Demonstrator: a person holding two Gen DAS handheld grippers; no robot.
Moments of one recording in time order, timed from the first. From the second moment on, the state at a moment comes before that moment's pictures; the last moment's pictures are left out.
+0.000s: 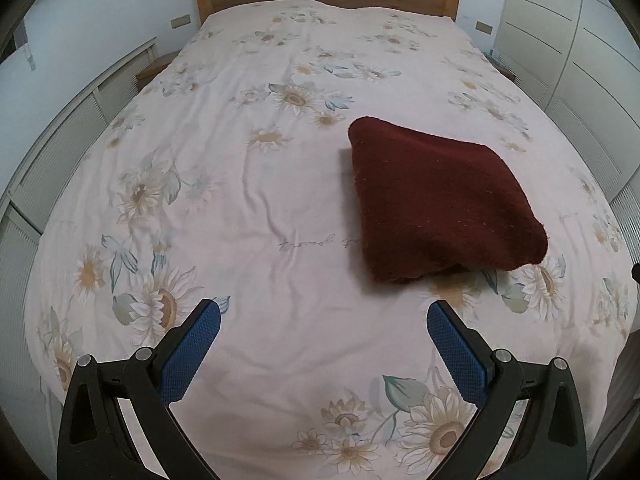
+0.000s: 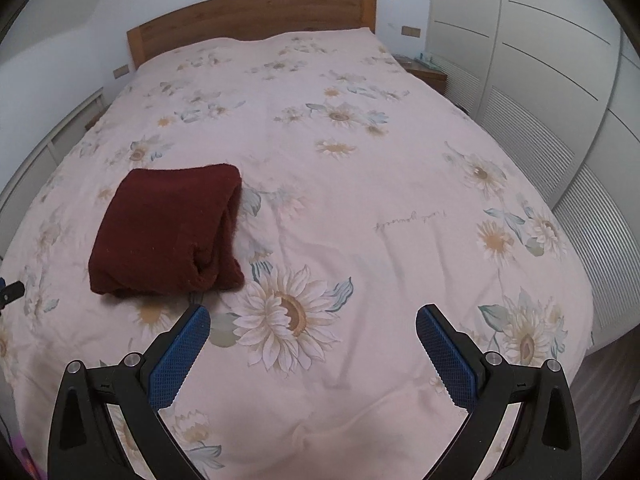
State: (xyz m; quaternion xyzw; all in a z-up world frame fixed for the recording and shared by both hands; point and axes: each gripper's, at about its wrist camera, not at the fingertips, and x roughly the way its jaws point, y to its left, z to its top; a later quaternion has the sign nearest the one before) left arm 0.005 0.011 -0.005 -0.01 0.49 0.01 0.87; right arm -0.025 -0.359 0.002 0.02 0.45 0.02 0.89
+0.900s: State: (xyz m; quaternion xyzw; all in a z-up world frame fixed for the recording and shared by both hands) left arm -0.004 0.014 0.005 0.00 0.48 0.02 0.88; right arm -0.025 -0.350 0.001 0.01 0.46 0.03 0.89
